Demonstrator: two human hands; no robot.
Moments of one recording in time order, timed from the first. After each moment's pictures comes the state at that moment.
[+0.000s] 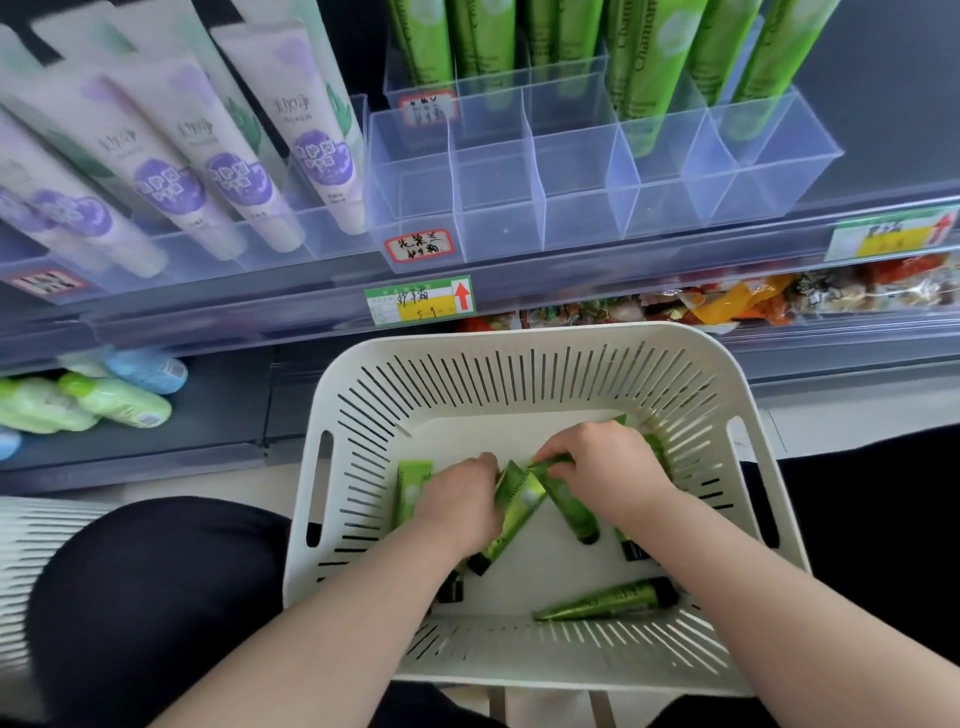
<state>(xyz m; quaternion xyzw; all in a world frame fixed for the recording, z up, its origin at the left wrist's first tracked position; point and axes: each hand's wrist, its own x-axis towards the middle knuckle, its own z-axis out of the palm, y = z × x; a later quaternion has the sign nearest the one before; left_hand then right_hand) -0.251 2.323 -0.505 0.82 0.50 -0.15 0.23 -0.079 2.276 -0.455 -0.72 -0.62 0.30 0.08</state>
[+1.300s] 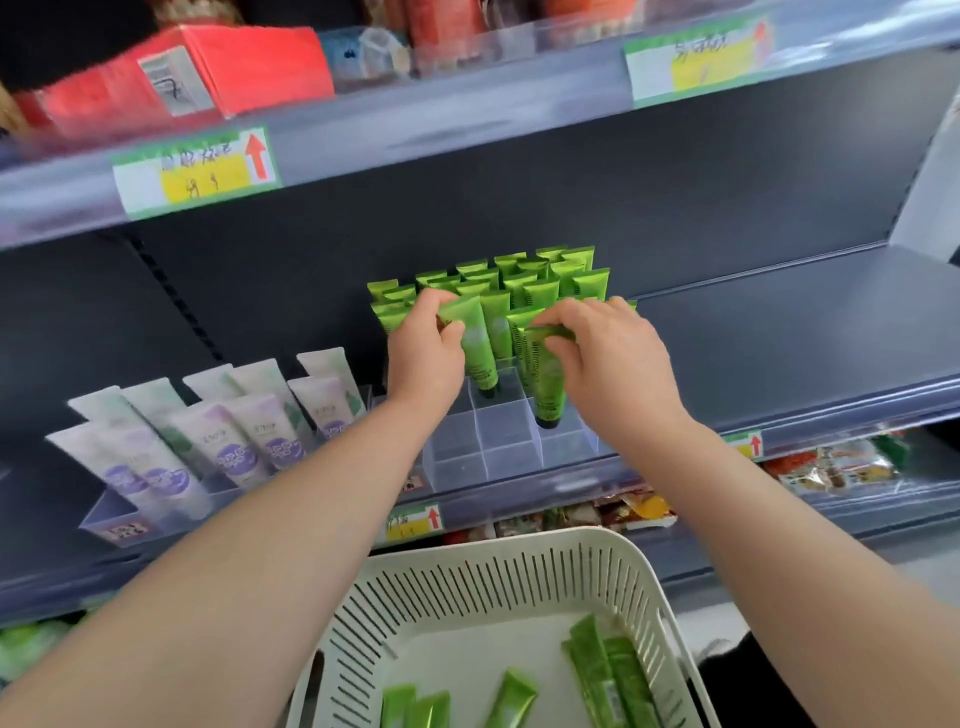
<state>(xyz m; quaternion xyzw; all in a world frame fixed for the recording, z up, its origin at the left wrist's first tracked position) -0.122 2.468 -0.221 0.75 0.46 0.42 0.22 0.011 2.338 -0.209 -0.70 -0.59 -0.11 0.37</state>
